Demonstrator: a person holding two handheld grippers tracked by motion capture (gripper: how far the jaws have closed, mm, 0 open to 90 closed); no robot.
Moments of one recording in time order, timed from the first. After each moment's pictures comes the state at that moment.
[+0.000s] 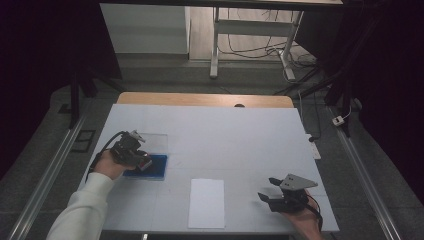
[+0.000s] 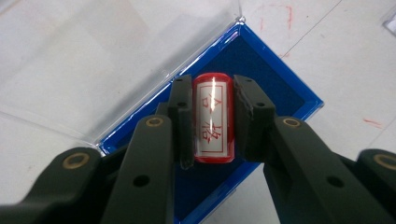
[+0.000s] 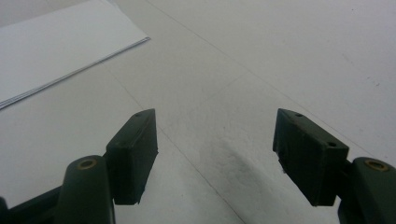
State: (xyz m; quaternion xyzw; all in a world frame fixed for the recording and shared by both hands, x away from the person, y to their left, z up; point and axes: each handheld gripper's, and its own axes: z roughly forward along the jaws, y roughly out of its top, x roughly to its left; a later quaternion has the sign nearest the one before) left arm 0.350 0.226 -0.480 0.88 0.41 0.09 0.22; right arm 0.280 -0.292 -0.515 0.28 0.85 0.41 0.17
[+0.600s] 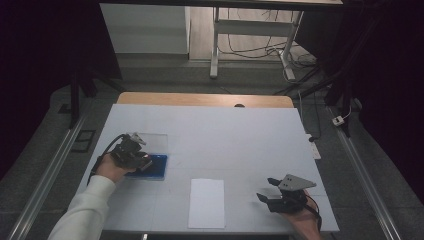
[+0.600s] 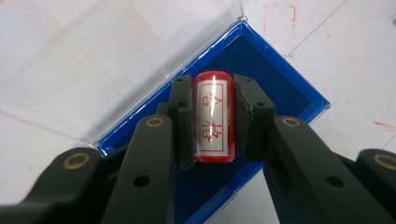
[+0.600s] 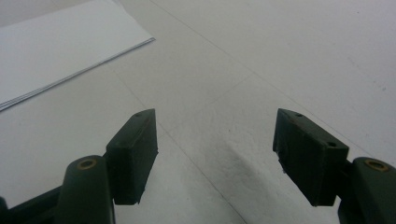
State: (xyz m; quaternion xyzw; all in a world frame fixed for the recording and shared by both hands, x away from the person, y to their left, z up) left arm 0.345 0.223 -0.485 0.88 0.41 0.11 0.22; right arm 0.279 -0.288 -0.515 0.27 0.85 0.41 0.17
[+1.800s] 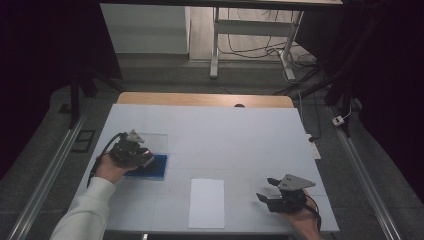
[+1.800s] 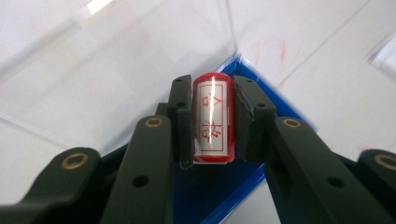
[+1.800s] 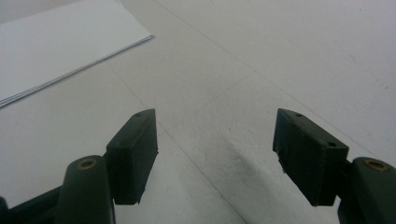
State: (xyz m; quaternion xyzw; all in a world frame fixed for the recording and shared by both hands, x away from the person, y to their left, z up) left arm 0.339 0.224 -0.470 0.86 0.40 0.14 0.28; right arm 0.280 -0.288 -0.517 0.27 0.85 0.41 0.17
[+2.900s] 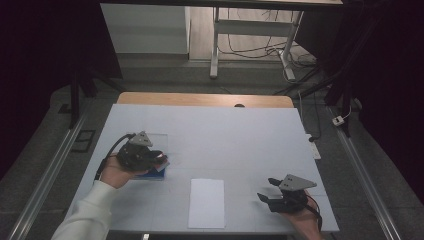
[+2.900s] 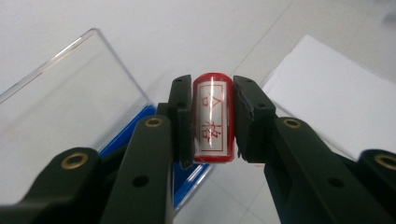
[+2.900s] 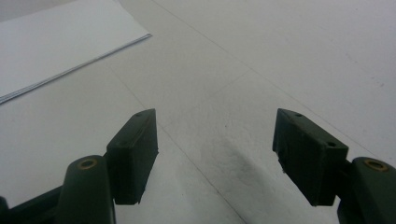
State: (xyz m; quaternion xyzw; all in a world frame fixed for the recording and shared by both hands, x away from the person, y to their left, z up) left arm 0.315 0.191 -0.442 0.87 0.33 0.10 0.34; right arm 0.280 -0.291 -0.518 0.27 0.85 0.41 0.17
